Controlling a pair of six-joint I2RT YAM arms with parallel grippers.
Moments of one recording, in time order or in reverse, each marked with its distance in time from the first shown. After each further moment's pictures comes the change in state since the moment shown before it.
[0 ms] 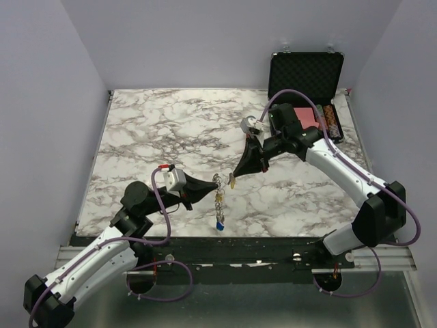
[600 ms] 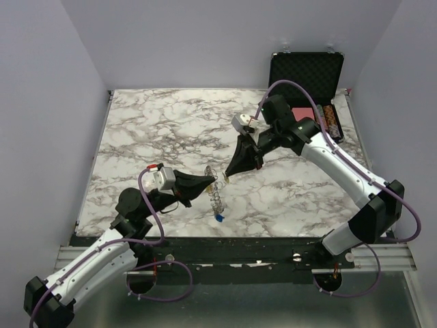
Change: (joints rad) left arm 0.000 -0.027 -0.044 0.151 -0.094 -0.084; right arm 0.085 0.042 0.222 -0.145 -0.045 -0.099
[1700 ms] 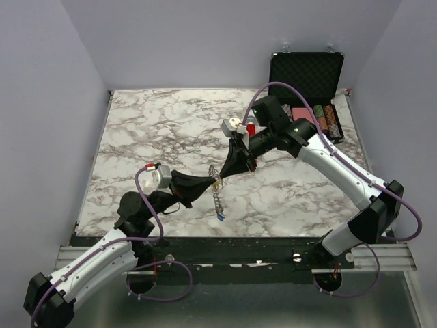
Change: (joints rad) left arm -0.002 0.025 -0.069 0.156 -0.032 -0.140; right arm 0.099 0.008 0.059 -0.025 0.161 0.026
